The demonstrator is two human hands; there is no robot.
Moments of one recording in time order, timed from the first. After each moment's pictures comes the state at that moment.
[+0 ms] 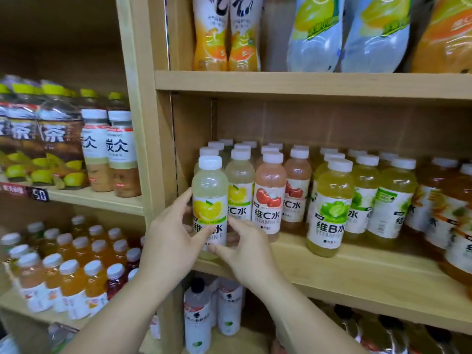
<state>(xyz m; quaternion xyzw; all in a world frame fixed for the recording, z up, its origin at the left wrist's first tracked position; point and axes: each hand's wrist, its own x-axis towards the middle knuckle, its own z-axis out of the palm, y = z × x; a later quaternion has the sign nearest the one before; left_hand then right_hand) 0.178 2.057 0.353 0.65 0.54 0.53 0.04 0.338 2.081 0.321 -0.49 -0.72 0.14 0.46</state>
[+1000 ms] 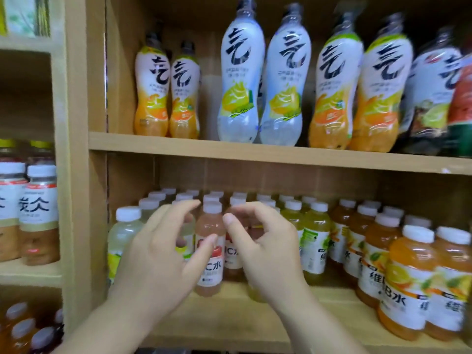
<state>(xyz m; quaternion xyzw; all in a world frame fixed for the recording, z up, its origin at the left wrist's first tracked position) 0.245 2.029 0.435 0.72 0.36 0.59 -0.10 0.416 2.006 0.446 -0.44 -0.64 -0.03 0.63</state>
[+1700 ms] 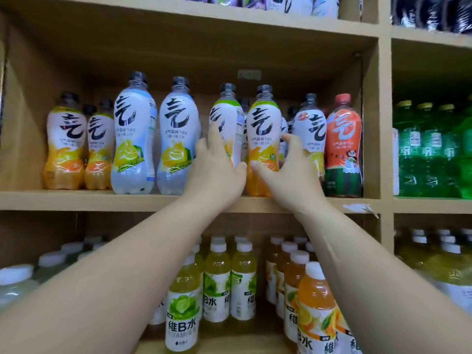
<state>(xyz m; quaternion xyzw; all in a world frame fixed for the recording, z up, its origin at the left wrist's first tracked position) 0.479 2.017 0.625 0.74 0.37 0.57 0.00 0.618 1.968 0.619 -0.58 -0.56 -0.15 0.58</state>
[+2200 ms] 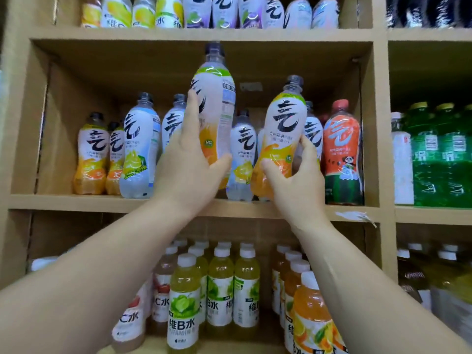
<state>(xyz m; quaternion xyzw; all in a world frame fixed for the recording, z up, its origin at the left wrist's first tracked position) 0.456 1.961 0.626 0.69 0.31 0.65 -0.11 0.643 1.957 0.604 -0.40 -0.57 -0.07 0.72</state>
